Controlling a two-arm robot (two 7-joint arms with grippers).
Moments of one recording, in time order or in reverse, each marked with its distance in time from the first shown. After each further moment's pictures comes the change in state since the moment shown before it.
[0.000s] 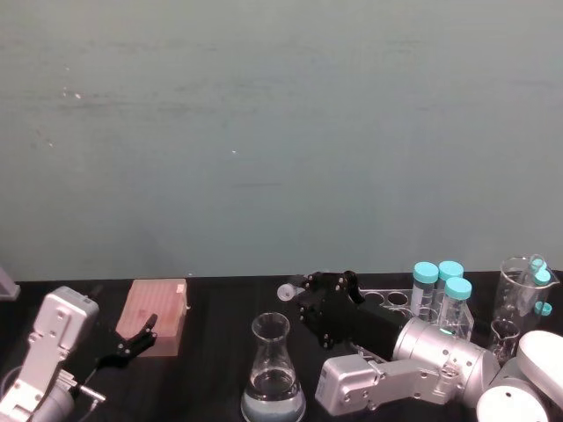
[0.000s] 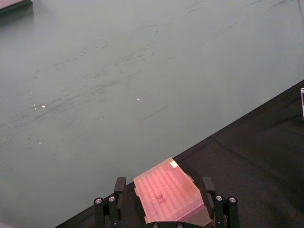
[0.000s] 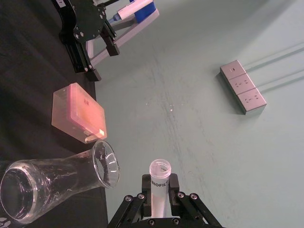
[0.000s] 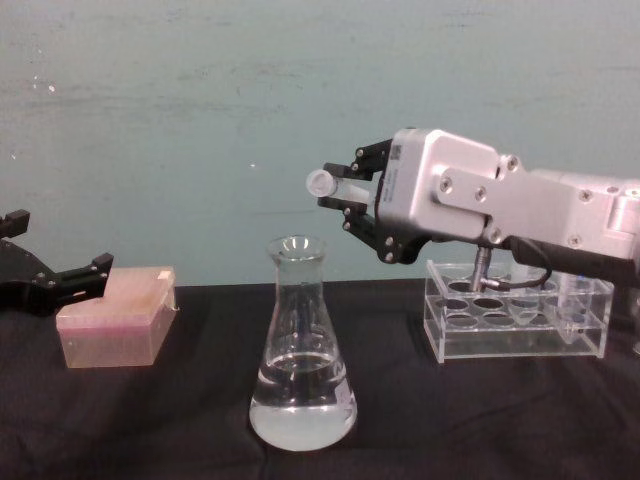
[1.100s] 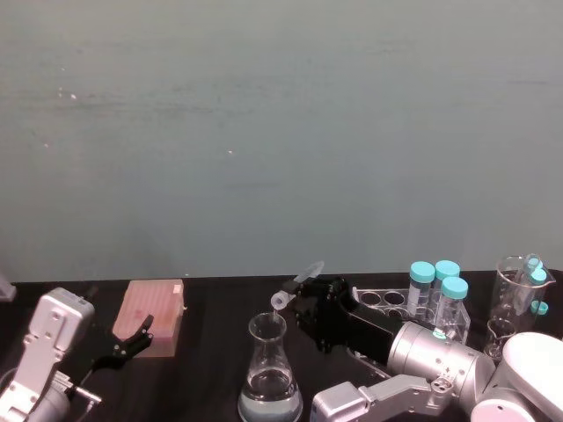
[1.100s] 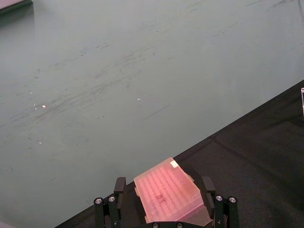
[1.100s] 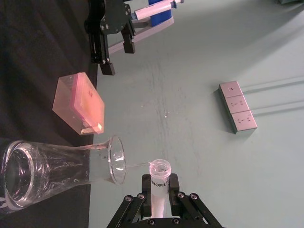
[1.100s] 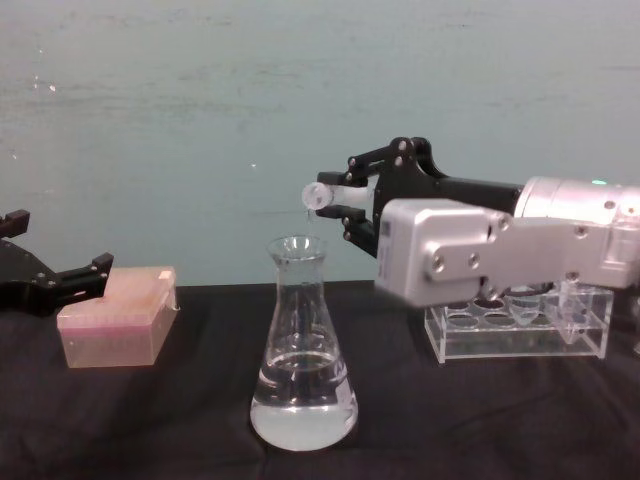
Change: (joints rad) left arm 0.000 0.000 0.000 0.000 0.000 0.000 0.000; right arm 0.026 0.033 -0.069 0.002 -0.169 -0.004 -0.122
